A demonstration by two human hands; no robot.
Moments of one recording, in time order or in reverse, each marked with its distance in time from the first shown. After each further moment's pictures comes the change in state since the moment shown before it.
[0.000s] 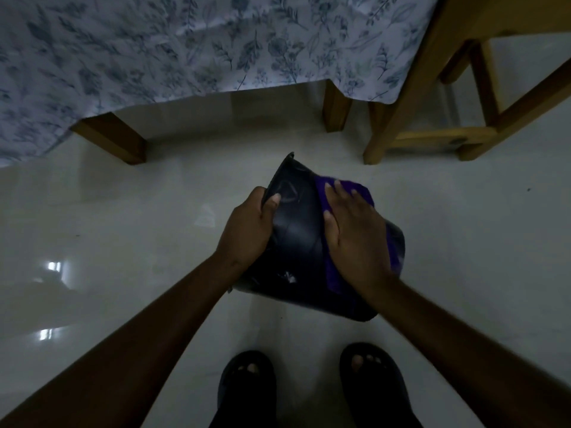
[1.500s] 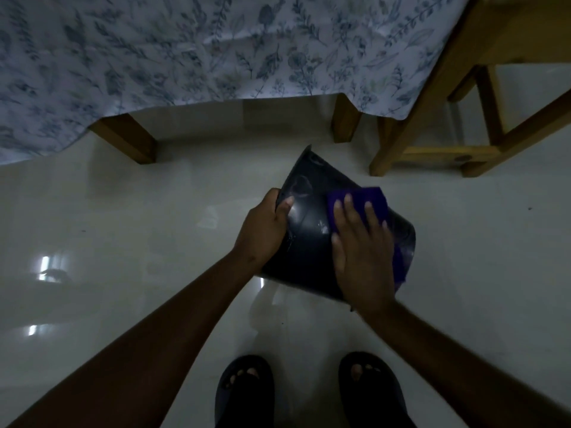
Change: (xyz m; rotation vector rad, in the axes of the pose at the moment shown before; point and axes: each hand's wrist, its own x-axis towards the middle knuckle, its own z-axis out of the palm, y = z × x) left_hand 0.009 -0.002 0.005 -0.090 0.005 -0.004; right_hand -0.025 -0.005 0.008 -0.060 0.044 -0.009
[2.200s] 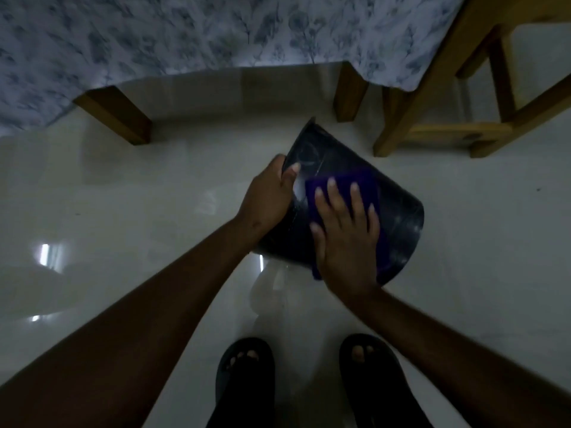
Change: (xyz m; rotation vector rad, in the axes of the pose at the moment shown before) left_hand 0.014 0.003 0.005 -0.022 -0.017 0.040; right_hand -0.011 -0.028 0.016 -0.022 0.070 -0.092
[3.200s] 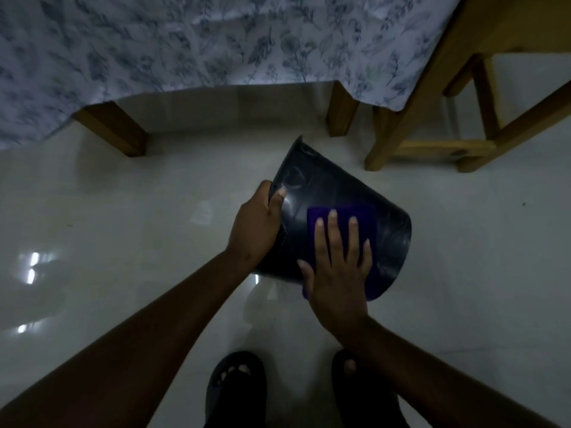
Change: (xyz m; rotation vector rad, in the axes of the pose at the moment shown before) left_hand -0.014 -0.015 0.007 0.018 0.101 0.005; right_hand -0.031 0.000 0.008 -0.143 -0.075 0.061
